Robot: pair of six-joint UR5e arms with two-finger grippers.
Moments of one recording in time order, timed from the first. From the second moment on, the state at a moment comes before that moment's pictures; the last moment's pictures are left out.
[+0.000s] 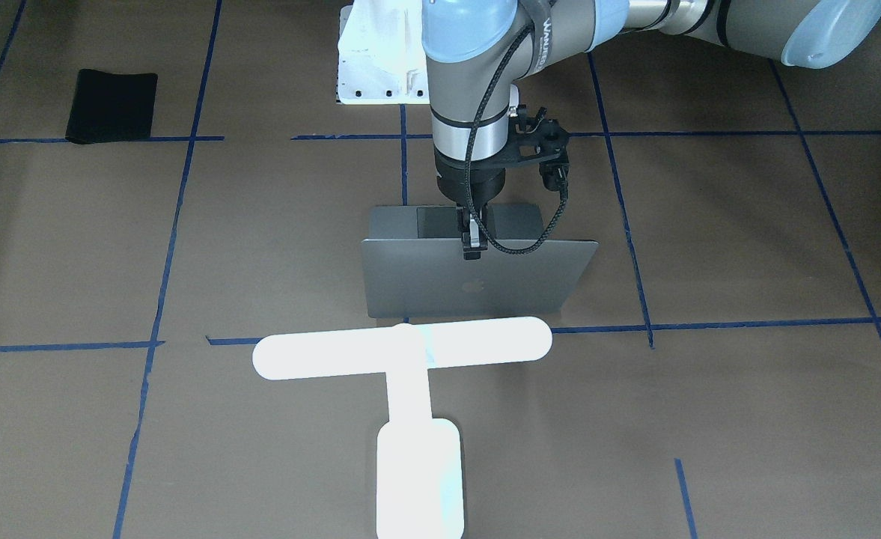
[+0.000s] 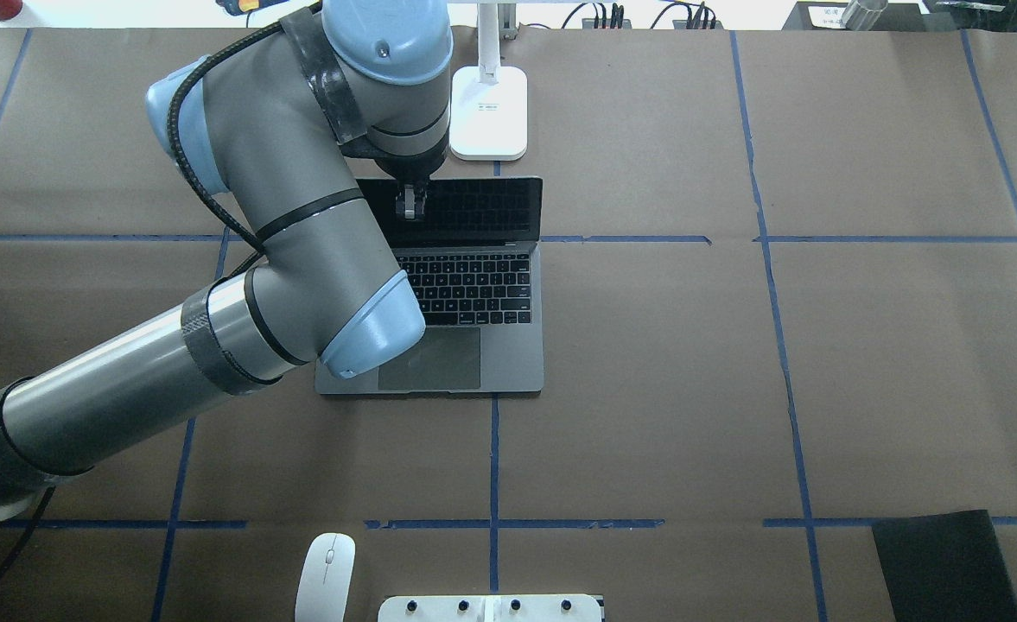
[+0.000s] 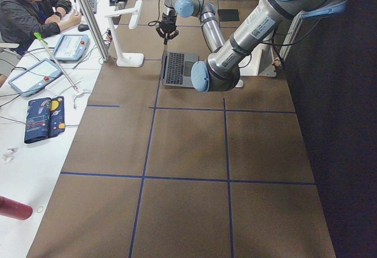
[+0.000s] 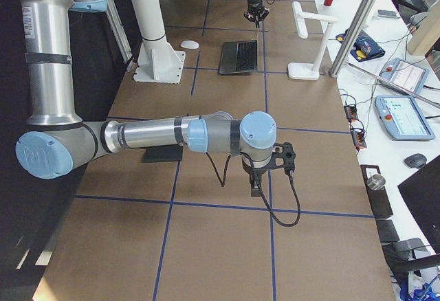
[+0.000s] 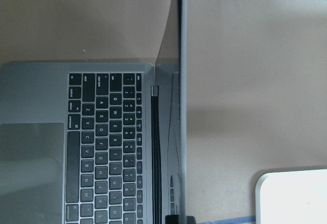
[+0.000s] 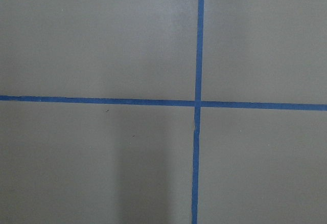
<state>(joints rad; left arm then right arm) -0.69 -2.51 -1.60 -1.33 -1.78 -2.63 1.66 -1.56 1.72 -1.69 2.44 -0.06</state>
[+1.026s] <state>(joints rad) -0.69 -2.54 -1.52 -1.41 -1.78 -2.60 1.66 -1.56 1.72 -1.69 2.44 -0.06</state>
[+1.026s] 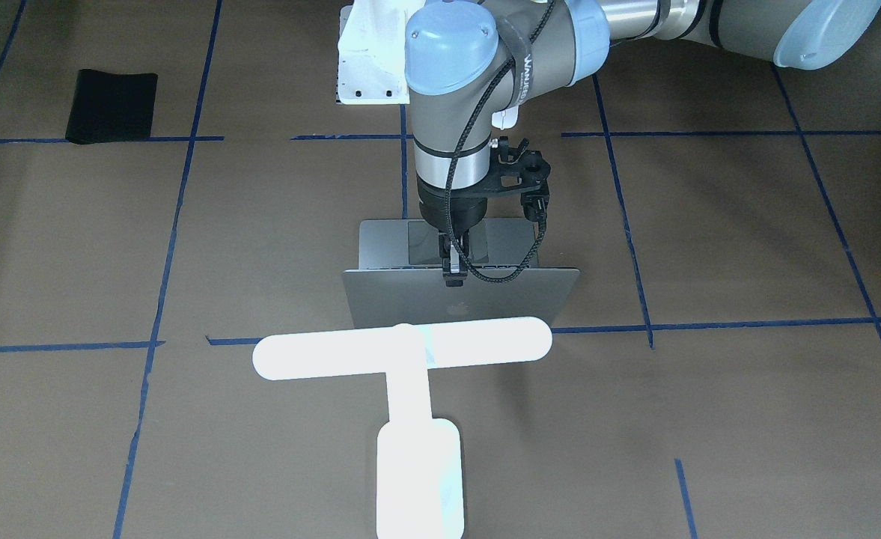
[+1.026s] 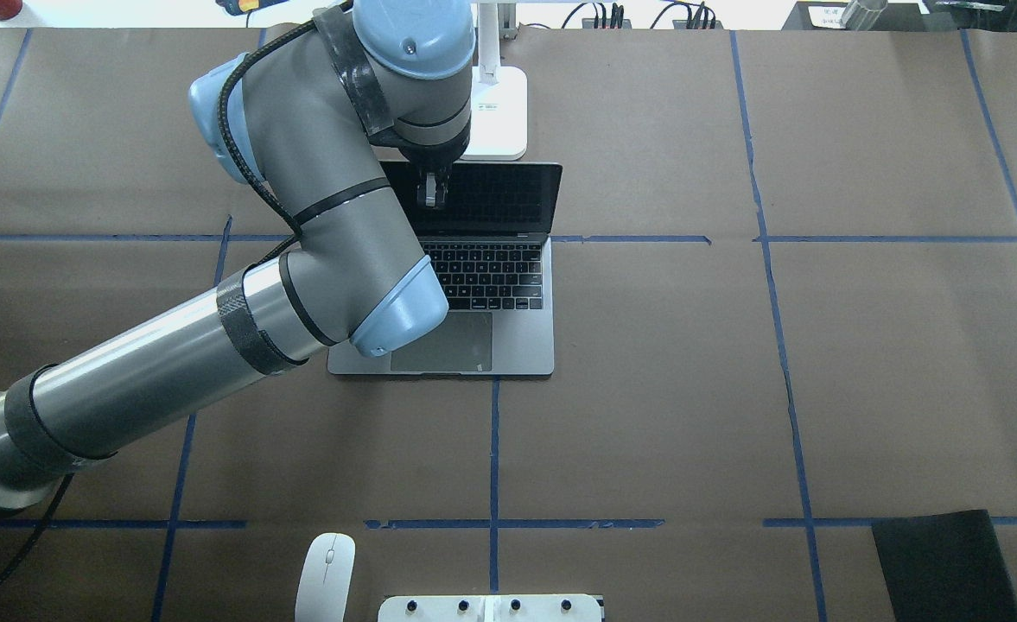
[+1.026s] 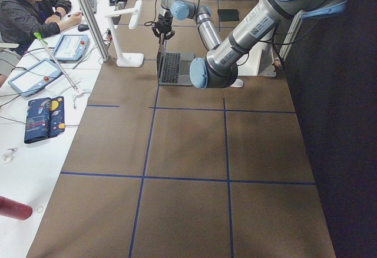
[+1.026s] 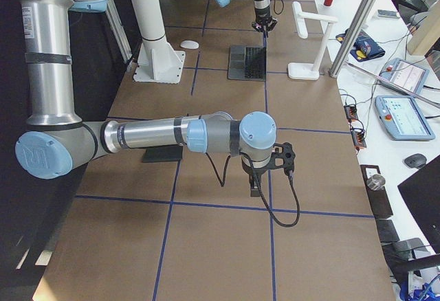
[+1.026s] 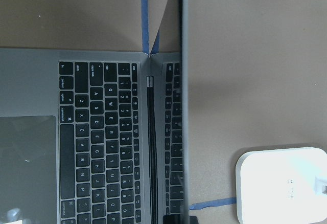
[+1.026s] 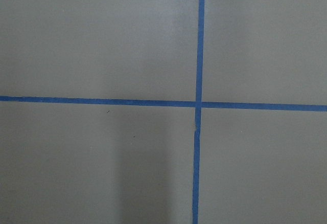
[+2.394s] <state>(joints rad) -0.70 -2.25 -2.04 -1.27 -1.87 -2.19 1.51 -1.69 1.98 -1.68 2.41 0.25</state>
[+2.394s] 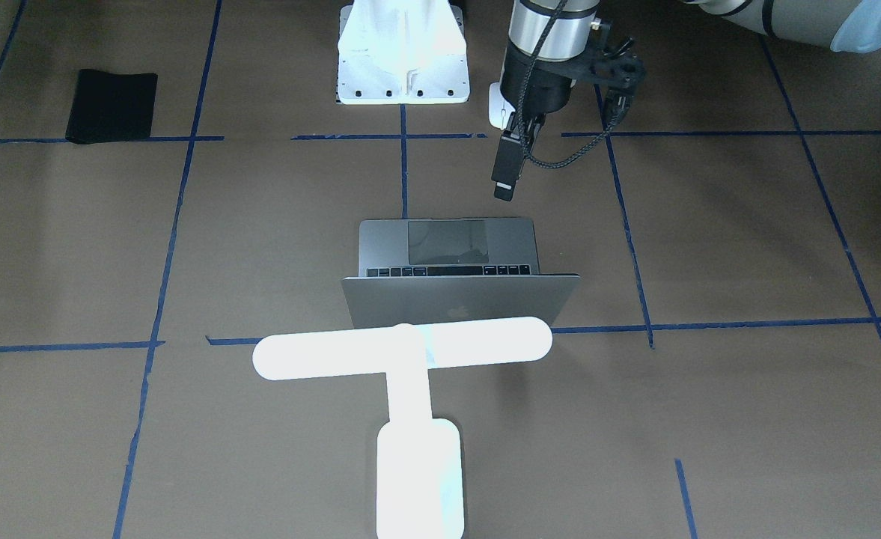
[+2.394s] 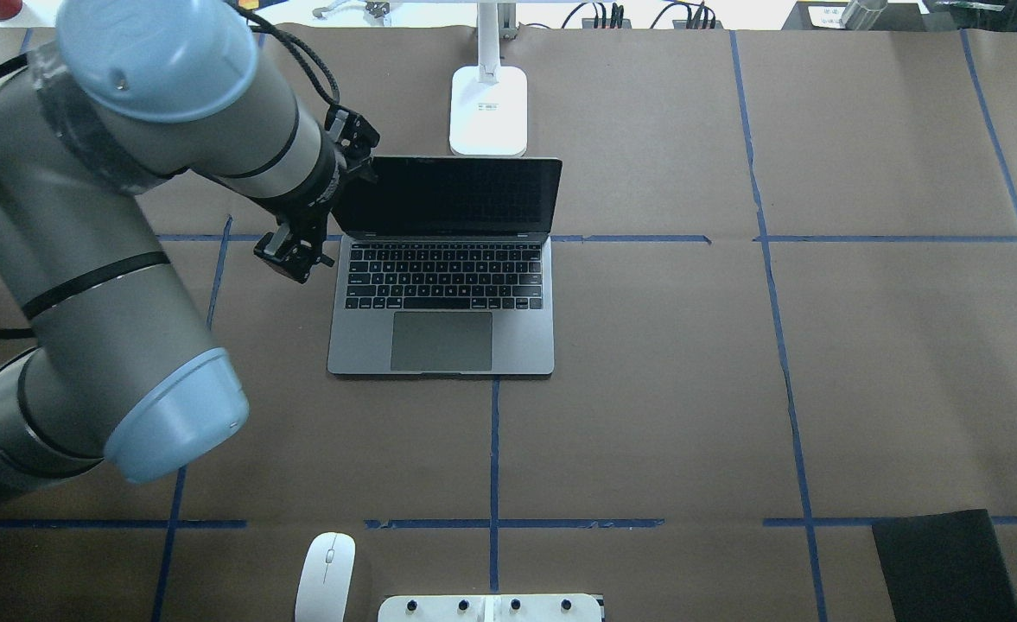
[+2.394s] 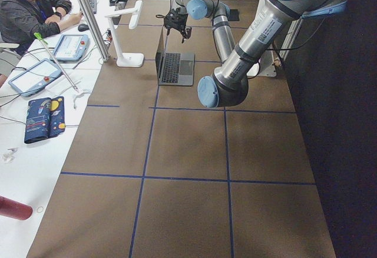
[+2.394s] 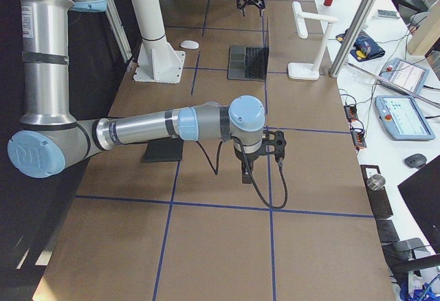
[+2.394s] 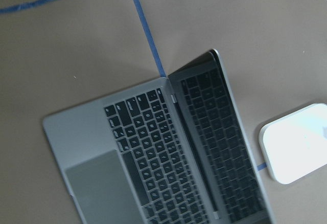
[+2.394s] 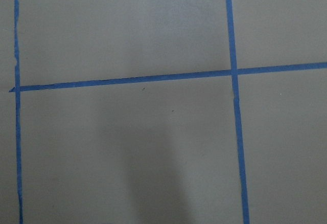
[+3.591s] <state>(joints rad) -0.61 -2.09 -2.19 -1.27 -1.88 -1.95 0.92 -2.03 2.06 -0.98 2.24 1.02</state>
